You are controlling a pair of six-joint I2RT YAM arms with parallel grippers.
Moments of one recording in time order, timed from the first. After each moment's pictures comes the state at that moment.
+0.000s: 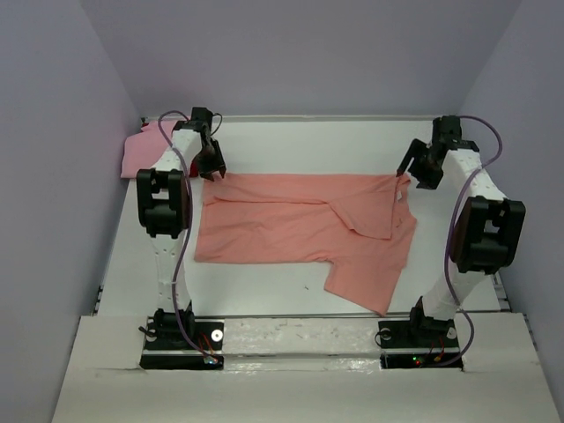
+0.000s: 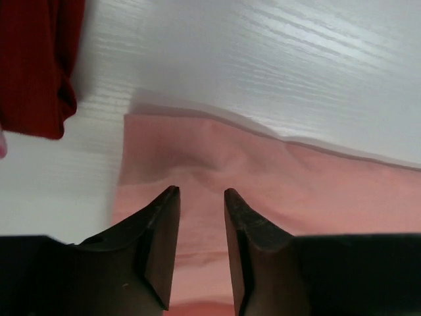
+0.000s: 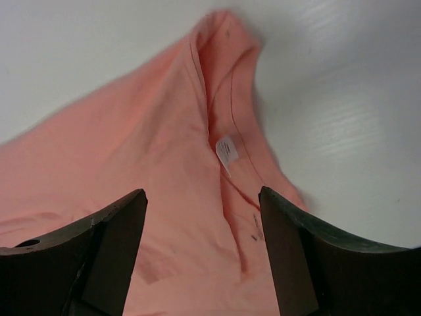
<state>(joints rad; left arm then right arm) -0.09 2.28 1.95 -0.91 0.02 -0.39 -0.13 1.81 1.53 -0.71 -0.04 0.40</state>
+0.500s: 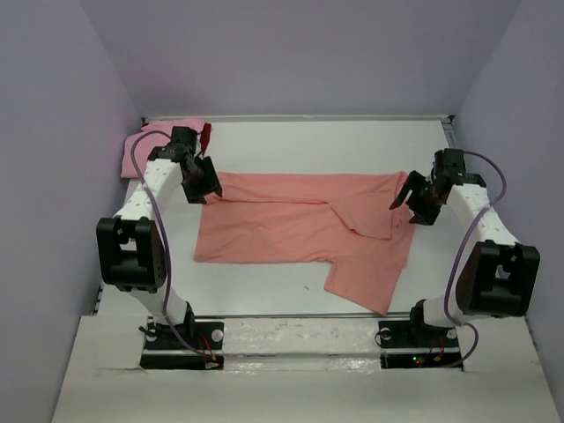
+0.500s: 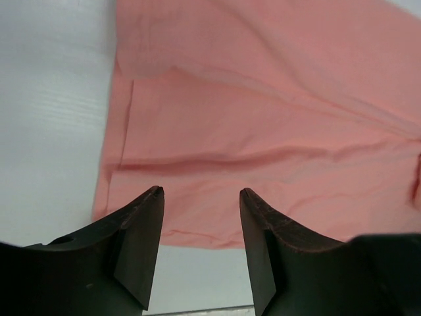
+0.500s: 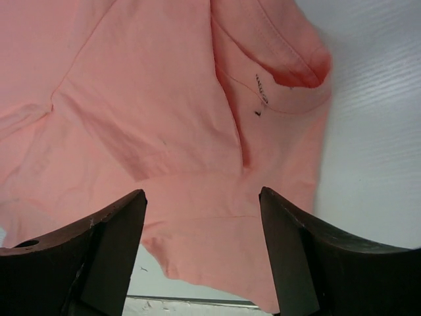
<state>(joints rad) -0.08 1.65 1.42 -0.86 0.11 -0.45 -0.13 1.46 1.11 -0.78 -0.21 0.46</state>
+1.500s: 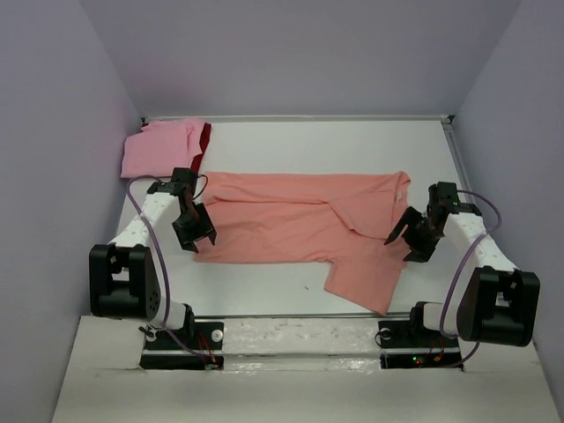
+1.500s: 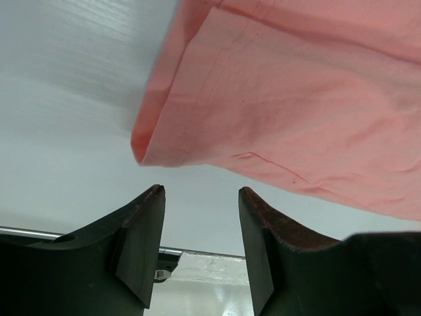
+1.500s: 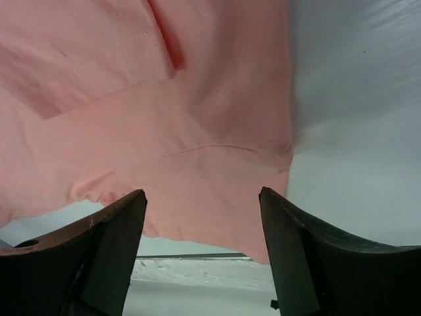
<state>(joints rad) -0.09 1.45 0.98 -0.94 0.03 -0.53 -0.13 1.27 0.80 -0.84 -0.25 0.55</state>
